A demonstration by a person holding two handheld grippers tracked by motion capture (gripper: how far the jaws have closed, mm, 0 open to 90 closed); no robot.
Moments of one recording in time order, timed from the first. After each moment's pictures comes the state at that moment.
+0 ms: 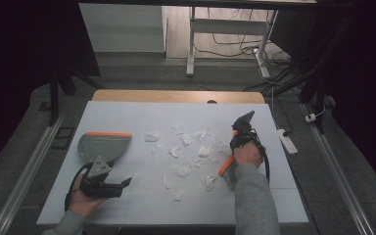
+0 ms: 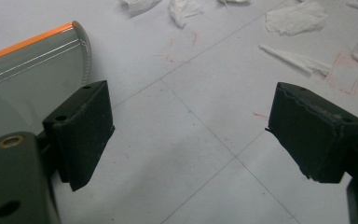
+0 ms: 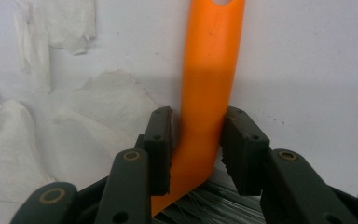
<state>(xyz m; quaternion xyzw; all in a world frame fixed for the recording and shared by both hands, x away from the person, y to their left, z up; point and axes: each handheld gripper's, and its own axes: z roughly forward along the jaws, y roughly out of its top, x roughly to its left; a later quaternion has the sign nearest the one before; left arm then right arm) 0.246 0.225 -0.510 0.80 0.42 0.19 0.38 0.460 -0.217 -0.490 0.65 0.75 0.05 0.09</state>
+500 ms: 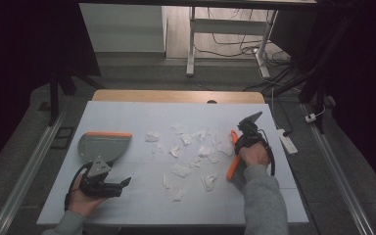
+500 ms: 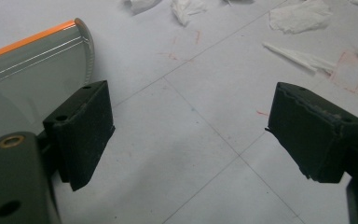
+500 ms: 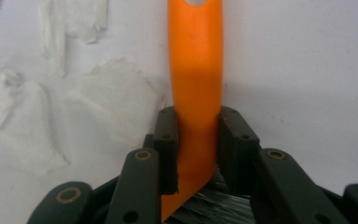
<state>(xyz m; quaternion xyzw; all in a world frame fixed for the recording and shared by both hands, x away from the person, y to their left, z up) 0.247 0.226 -0.511 0.80 0.42 0.19 0.37 0.458 -0.241 -0.485 0.63 0.77 0.10 0.04</state>
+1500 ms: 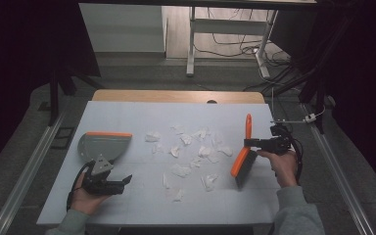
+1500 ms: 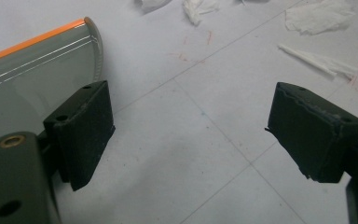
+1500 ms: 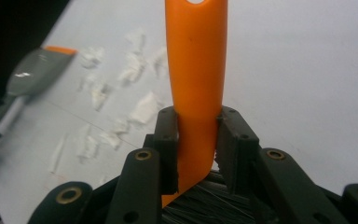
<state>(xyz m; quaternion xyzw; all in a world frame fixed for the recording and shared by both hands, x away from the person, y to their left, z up) 0.254 0.219 -0.512 0.80 0.43 0.20 0.36 0.406 -0.312 -0.441 0.51 0.74 0.43 0.00</state>
